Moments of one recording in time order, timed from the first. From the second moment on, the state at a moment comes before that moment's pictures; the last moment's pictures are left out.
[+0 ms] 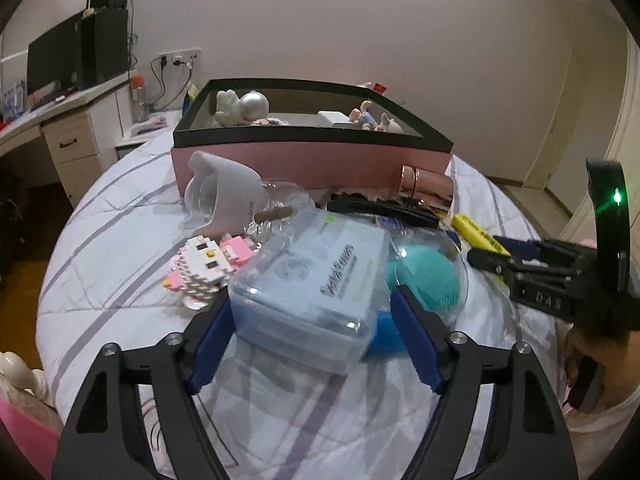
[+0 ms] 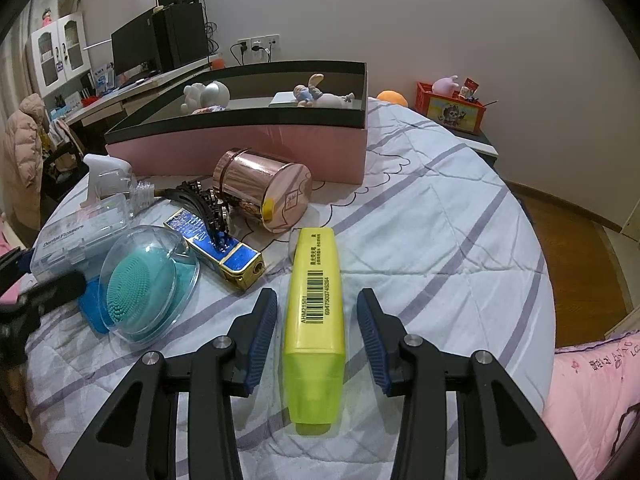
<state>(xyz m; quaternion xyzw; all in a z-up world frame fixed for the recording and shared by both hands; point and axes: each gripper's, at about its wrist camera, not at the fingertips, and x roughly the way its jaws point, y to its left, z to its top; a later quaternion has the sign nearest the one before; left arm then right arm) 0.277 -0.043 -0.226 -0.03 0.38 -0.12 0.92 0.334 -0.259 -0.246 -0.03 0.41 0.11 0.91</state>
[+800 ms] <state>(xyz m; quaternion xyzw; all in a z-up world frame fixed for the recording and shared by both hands) 0.252 -0.066 -0.228 0.02 0.37 -0.11 0.92 0.331 -0.260 -0.246 -0.02 0.40 0.13 0.91</state>
